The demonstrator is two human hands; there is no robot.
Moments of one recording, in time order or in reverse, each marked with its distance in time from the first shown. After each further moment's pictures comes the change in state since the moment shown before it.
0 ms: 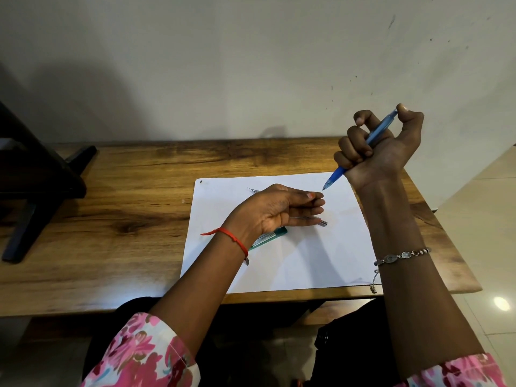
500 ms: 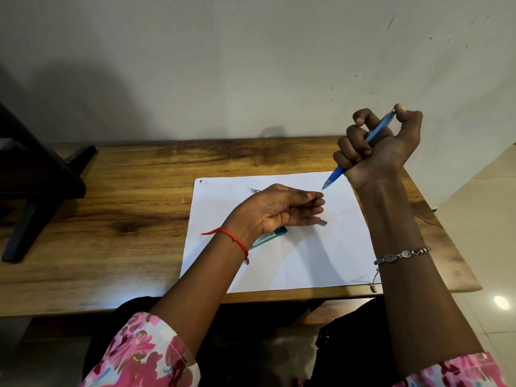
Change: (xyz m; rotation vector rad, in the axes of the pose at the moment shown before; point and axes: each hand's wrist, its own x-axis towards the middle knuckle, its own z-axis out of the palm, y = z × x) left_hand 0.003 -0.001 -0.001 0.004 -0.002 -0.008; right_hand 0.000 0.000 0.000 -0.008 0.011 -0.006
